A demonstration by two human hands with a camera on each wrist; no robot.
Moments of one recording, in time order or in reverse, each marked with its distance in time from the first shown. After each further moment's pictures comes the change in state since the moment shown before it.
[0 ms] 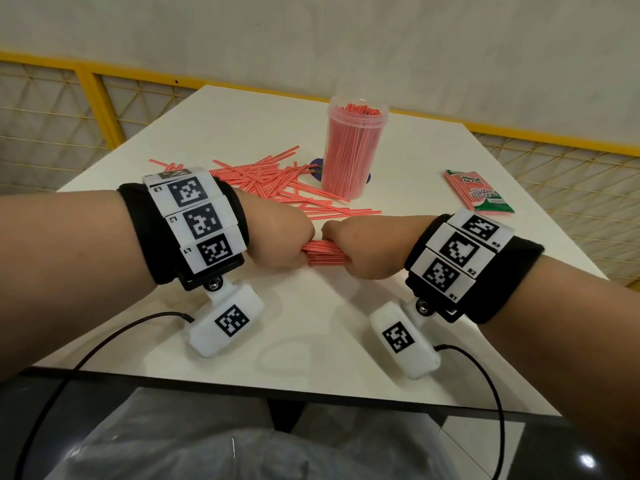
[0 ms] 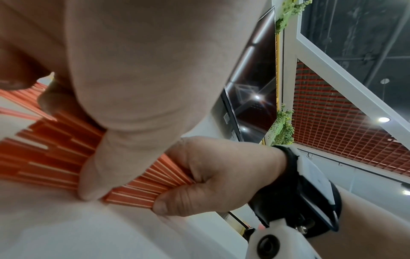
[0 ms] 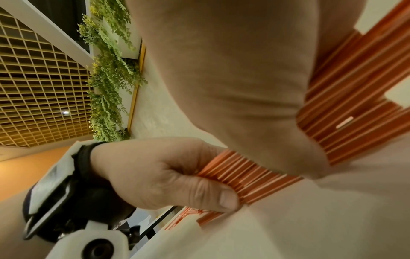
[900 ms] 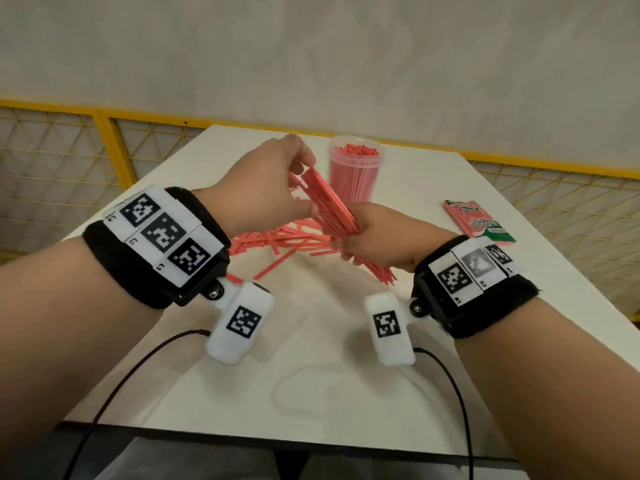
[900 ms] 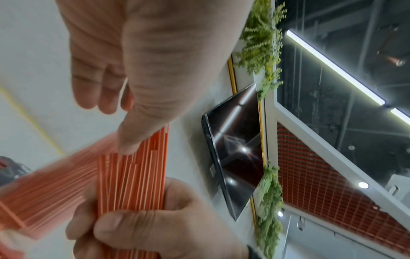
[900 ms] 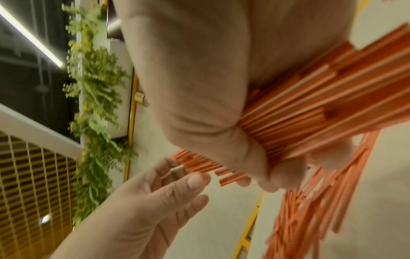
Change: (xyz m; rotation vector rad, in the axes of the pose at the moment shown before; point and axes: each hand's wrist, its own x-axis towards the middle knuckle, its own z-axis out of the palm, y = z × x) left_hand -0.013 -0.040 -0.035 -0.740 0.943 -0.081; right_hand 0.011 0.033 -0.017 0.833 0.337 0.011
